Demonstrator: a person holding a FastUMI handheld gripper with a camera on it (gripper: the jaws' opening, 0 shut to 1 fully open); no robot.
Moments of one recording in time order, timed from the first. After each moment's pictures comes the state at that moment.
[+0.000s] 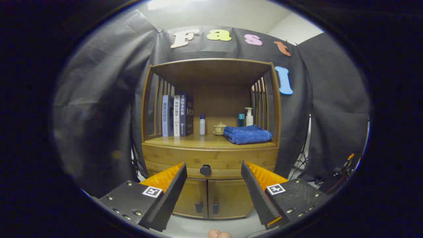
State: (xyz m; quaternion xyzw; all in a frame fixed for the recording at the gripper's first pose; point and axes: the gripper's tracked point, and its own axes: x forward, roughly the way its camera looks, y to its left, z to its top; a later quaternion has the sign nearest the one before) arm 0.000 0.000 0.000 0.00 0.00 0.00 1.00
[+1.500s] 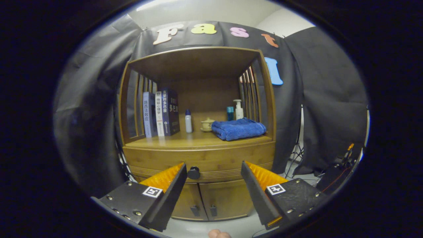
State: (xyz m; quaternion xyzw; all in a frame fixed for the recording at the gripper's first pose) arm 0.070 -0.030 -0.026 0.03 0.03 -0.05 1.00
